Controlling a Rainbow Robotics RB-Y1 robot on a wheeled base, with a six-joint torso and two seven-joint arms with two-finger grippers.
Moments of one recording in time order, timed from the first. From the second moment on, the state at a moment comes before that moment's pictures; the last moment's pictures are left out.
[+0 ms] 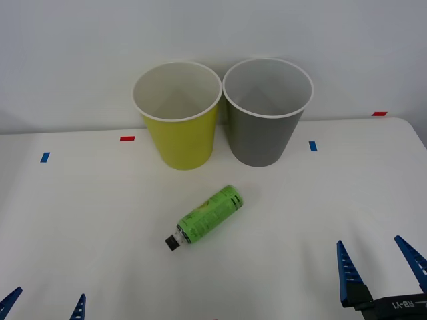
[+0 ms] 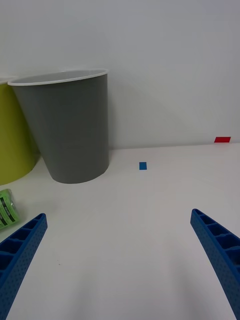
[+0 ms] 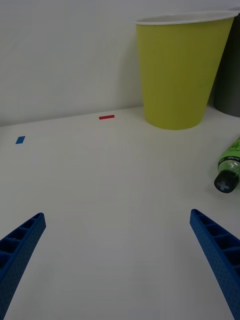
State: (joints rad) right arm 0.92 -0.40 0.17 -2.17 -0.15 -0.39 1.43; left arm 1.16 0.52 -0.19 -2.19 0.31 -0.47 -1.66
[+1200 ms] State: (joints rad) right arm 0.92 -0.40 0.17 -2.17 -0.15 -0.39 1.43; left arm 0.79 0.81 -0.32 -2.13 0.29 -0.32 -1.67
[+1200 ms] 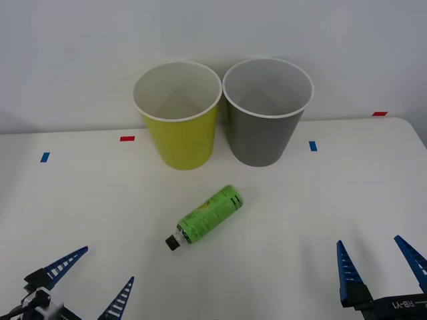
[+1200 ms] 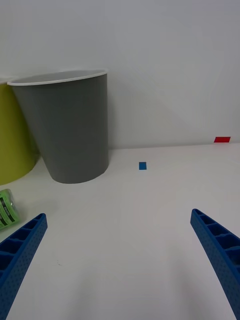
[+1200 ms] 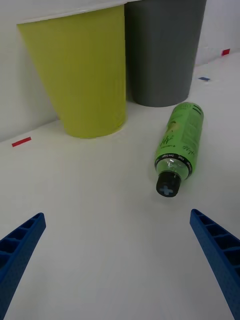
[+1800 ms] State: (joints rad) right arm 0.92 -0.40 0.17 -2.17 -0.15 -0.39 1.43; left arm 0.57 0.87 -0.37 -2.14 0.30 -0.11 -1.66
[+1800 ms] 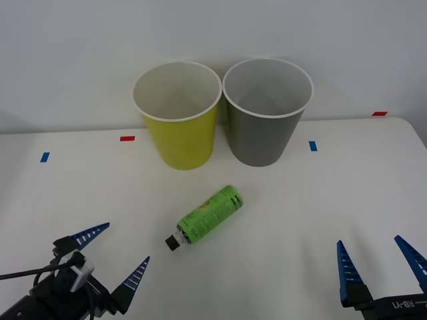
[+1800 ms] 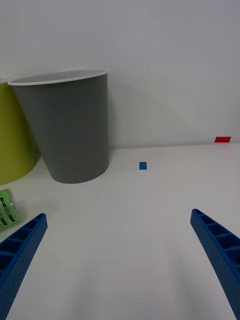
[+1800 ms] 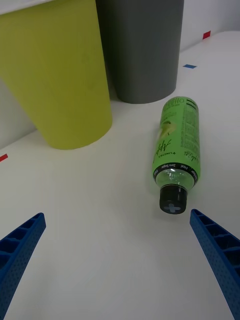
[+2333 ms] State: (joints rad) right arm 0.92 -0.40 0.17 -2.17 -0.15 -0.39 1.43; left arm 0.39 0.90 -0.39 -2.24 0.33 0.34 -1.63
